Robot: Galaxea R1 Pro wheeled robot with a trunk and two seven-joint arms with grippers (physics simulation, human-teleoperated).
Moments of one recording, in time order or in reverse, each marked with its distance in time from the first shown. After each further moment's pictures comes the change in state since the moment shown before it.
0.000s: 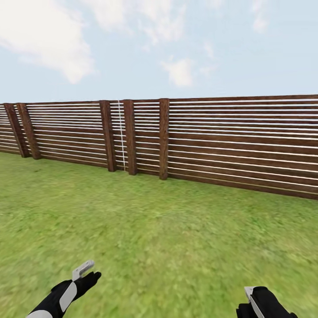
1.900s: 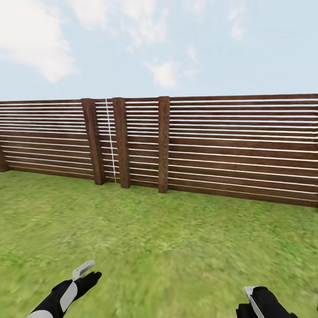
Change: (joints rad) left arm 0.000 -0.003 0.000 0.000 0.000 0.000 0.000; right arm 0.000 0.000 0.000 0.000 -0.001 -0.002 0.003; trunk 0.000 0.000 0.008
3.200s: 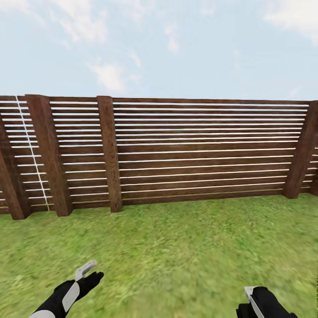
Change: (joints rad) left arm 0.000 -0.014 0.000 0.000 0.000 0.000 0.000; right arm 0.000 0.000 0.000 0.000 0.001 0.000 -0.003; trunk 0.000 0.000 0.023
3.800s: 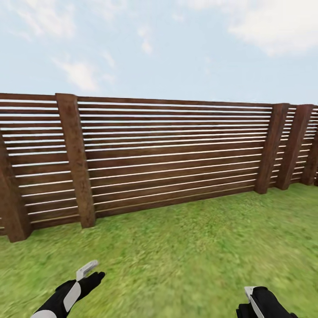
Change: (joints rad) left arm 0.000 -0.008 0.000 0.000 -0.001 -0.001 0.000; right arm 0.000 0.000 0.000 0.000 0.000 0.001 0.000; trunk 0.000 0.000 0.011
